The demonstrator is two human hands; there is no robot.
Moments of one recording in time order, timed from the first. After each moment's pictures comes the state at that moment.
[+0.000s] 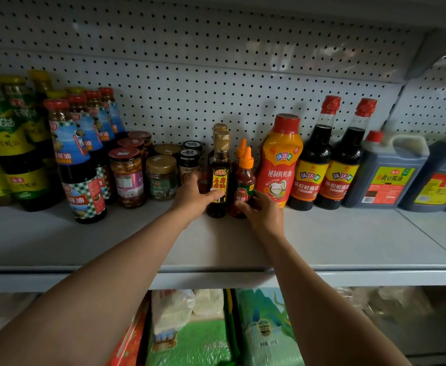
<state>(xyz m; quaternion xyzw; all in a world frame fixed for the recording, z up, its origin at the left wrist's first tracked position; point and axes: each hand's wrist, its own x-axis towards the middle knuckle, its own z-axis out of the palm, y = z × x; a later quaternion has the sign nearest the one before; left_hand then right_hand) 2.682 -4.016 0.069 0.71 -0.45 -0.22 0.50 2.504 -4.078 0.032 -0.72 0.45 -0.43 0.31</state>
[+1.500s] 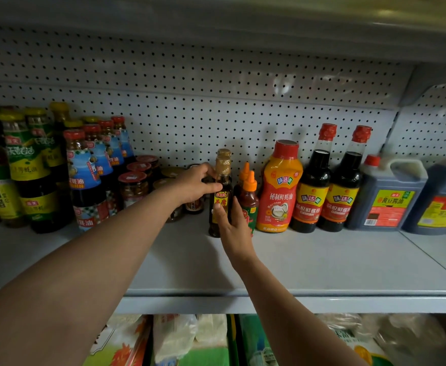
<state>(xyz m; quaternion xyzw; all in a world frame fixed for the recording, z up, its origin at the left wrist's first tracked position) 2.714 -4.029 0.155 0.68 -0.60 -0.19 0.38 2.566 -4.028 0.061 -0.64 0.31 -0.48 0.52</state>
